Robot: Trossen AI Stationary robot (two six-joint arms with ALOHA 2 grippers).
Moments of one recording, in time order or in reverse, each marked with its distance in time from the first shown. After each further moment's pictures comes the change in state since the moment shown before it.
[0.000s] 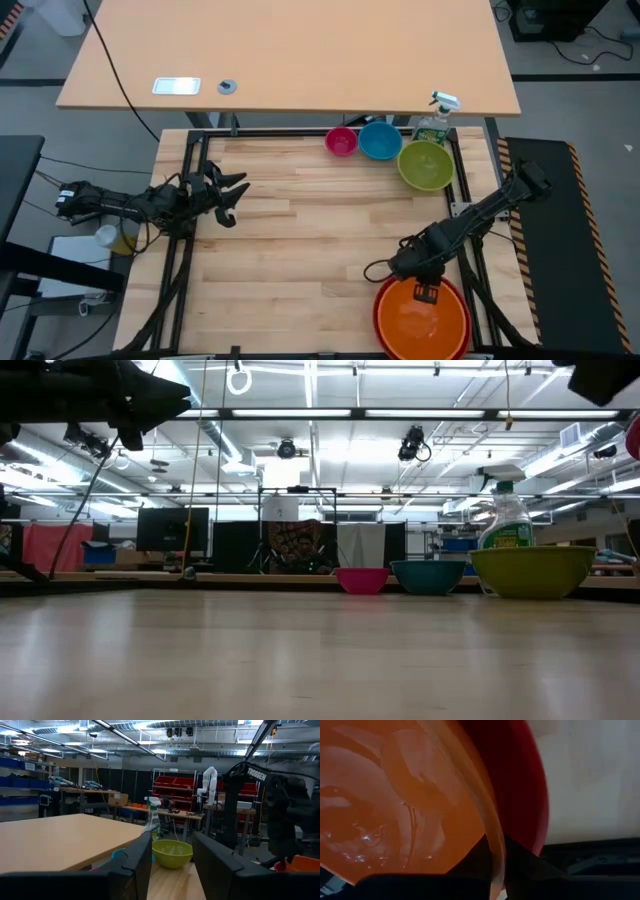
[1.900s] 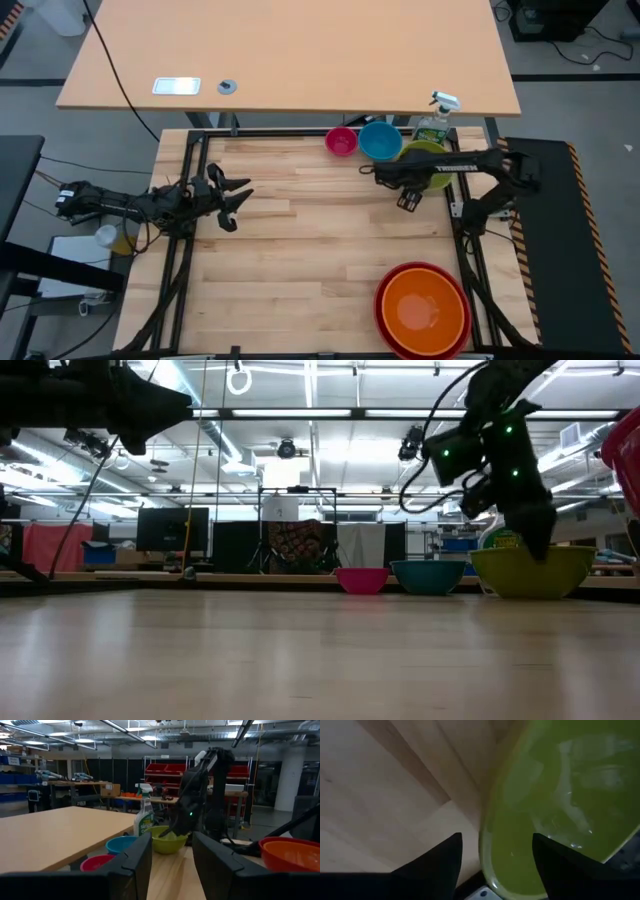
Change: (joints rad) left arm 0.000 0.000 -0.001 -0.078 0.052 0.011; right arm -0.888 0.056 -0.188 -0.020 0.790 -0.634
